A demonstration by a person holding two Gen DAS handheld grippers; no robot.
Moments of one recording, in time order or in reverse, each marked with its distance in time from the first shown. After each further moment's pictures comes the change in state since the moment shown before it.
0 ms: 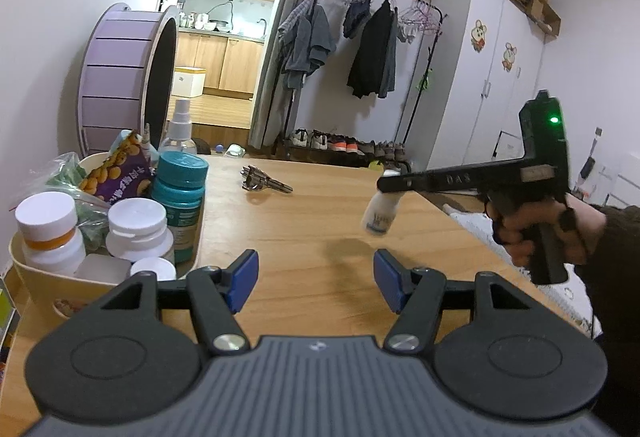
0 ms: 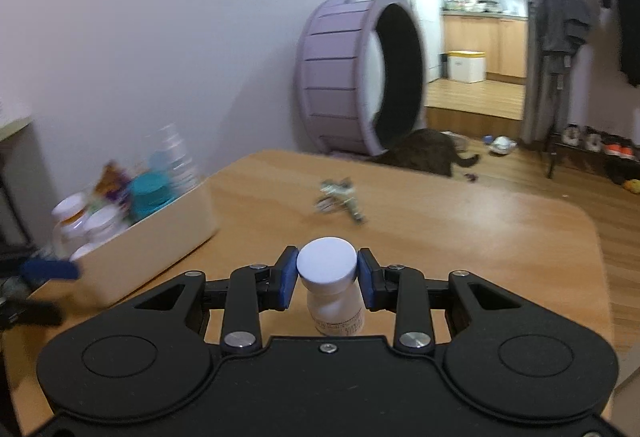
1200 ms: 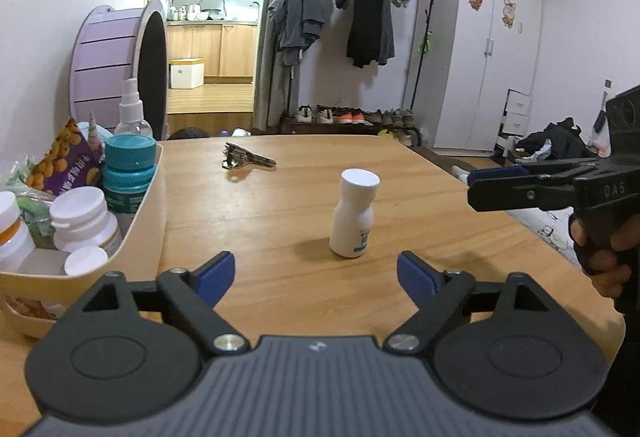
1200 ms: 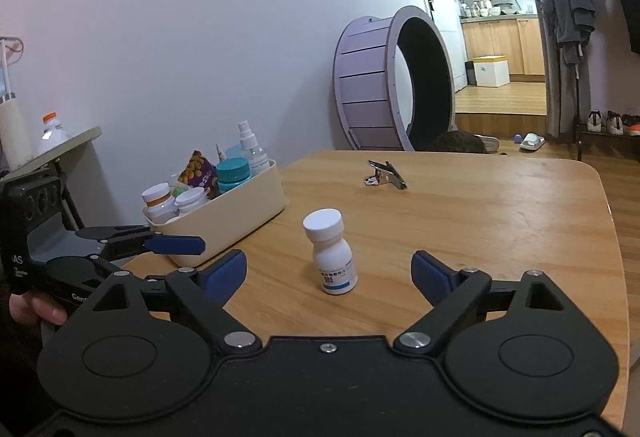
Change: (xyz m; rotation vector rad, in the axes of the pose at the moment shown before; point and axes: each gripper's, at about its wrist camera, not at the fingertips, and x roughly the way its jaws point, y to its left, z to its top) left arm 0.034 -0.040 -0.011 0.086 0.065 0.067; right arm -0.086 0.005 -0.054 0.093 -0.108 0.107
